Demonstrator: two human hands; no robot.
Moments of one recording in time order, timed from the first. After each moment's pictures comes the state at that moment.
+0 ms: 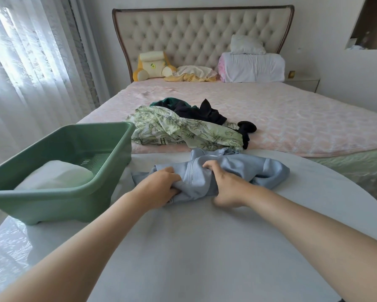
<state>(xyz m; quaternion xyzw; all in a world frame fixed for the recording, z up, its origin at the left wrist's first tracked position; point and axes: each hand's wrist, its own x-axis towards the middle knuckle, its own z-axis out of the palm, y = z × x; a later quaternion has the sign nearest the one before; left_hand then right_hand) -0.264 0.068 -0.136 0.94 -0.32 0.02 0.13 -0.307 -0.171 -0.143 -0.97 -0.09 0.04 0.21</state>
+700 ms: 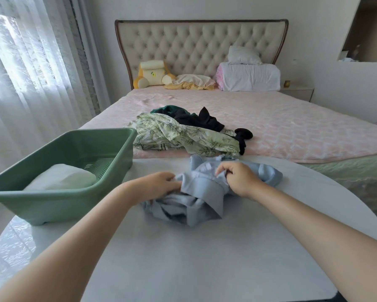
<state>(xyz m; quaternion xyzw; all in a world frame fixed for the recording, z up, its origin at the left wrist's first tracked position) -0.287 0.076 -0.092 0.93 -0.19 -0.17 0.27 -0.320 -0.187 -0.117 -0.93 -0.01 -0.10 0.36</state>
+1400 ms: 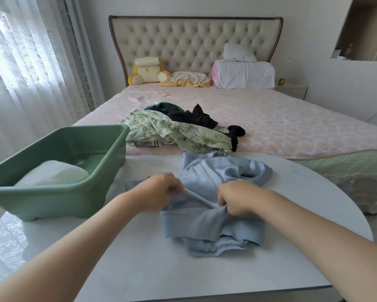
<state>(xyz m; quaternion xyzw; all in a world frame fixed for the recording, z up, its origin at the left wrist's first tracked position) -0.305 0.056 -0.114 0.94 -0.31 -0.05 0.15 -0.368 -0.186 -0.109 -0.98 -0.12 0.14 -0.06</state>
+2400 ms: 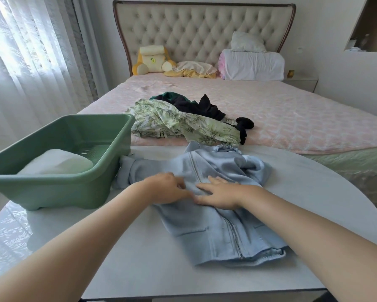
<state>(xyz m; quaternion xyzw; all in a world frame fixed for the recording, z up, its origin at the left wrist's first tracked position) -0.288 0.051 -0.132 0.96 -0.22 -0.15 0.05 -0.329 -0.153 -0.147 -0.97 -0.07 0.21 0.09</state>
